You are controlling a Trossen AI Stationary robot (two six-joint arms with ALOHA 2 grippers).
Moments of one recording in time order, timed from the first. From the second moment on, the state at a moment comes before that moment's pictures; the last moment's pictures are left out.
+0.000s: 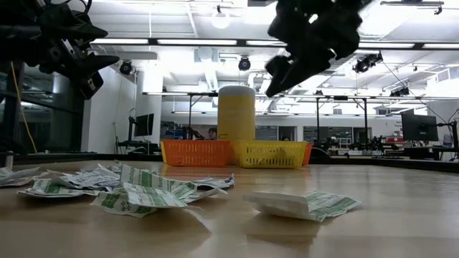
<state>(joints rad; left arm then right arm) 0.01 0.28 0.10 0.15 0.17 -0.63 -0.18 1.49 1.02 -0.41 -0.32 -0.37</state>
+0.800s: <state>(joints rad) 0.01 0.28 0.10 0.15 0.17 -0.63 0.16 1.97 1.43 -0.60 -0.10 -0.68</state>
